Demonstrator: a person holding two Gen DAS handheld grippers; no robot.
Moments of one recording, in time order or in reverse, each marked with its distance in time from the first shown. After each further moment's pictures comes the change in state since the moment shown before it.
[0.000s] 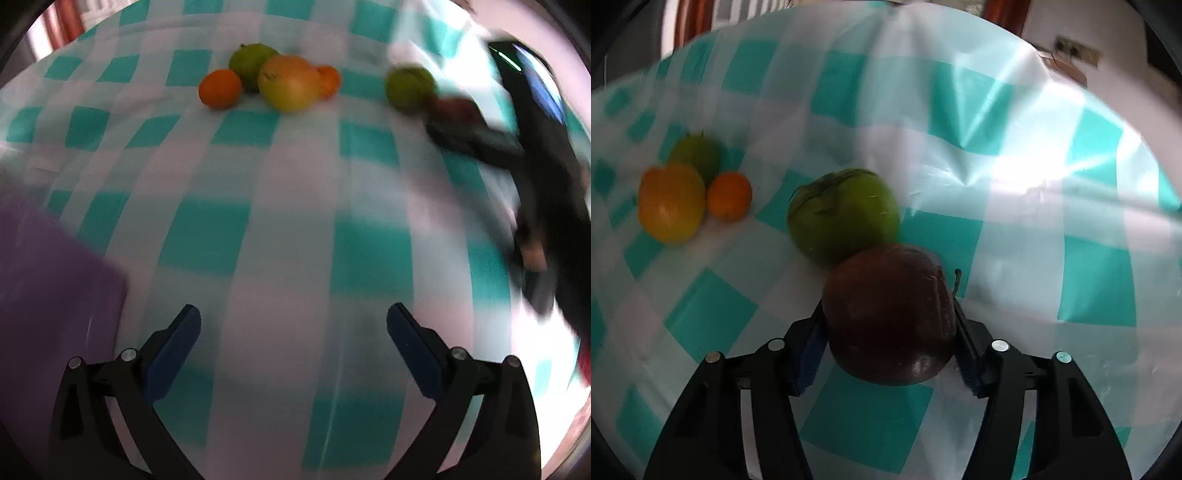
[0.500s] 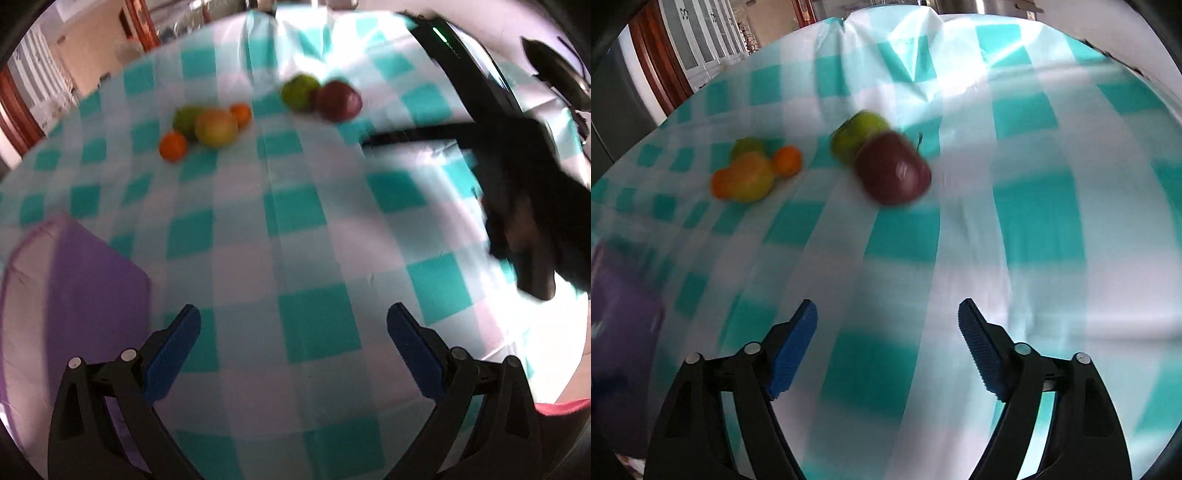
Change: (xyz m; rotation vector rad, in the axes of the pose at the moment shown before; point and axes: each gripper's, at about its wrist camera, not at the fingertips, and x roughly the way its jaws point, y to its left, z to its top) left arm -0.078 -0.038 -0.081 0.379 -0.064 -0.017; right arm -0.069 -0.004 -0.051 0.222 0.093 0.105
